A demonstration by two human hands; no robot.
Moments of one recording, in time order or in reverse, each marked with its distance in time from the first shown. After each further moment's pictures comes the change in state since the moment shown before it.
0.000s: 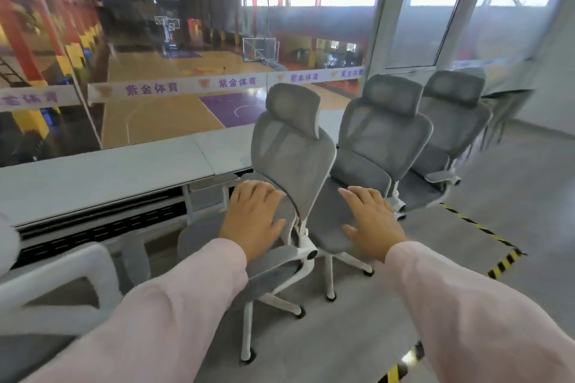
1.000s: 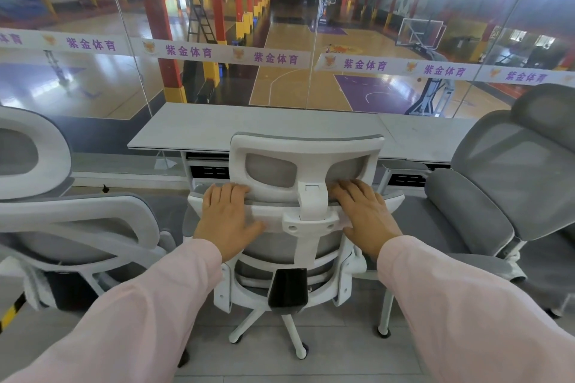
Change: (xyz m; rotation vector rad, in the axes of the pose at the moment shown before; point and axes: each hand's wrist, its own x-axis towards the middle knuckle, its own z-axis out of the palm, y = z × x) left_hand -0.417 -0.370 -0.239 0.111 -0.096 -0.693; right_hand -0.030 -0.555 0.082 0.017 -0.008 -0.627
